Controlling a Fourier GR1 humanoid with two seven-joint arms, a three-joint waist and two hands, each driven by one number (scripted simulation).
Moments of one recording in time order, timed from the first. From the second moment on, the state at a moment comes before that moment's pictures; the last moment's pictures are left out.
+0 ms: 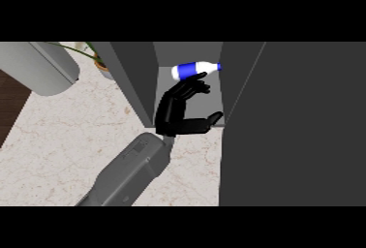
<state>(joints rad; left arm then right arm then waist) -0.69 0.00 -0.54 -0.87 0.78 0.27 -0.60 1.09 -0.35 0.36 -2.49 -0.06 0.28 -0.51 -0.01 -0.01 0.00</state>
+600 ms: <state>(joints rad) -0.19 0.19 -0.69 -1.36 0.74 0.34 -0.62 1.13 -0.36 0.44 -2.50 -0.02 0.23 -0.54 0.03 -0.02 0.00</state>
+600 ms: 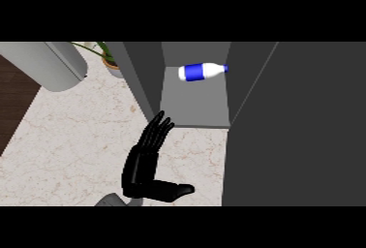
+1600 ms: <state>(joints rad) 0.30 0.67 -0.57 -1.71 0.80 0.04 -0.84 0.87 -0.59 0.56 -2.50 0.04 0.29 -0.41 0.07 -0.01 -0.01</state>
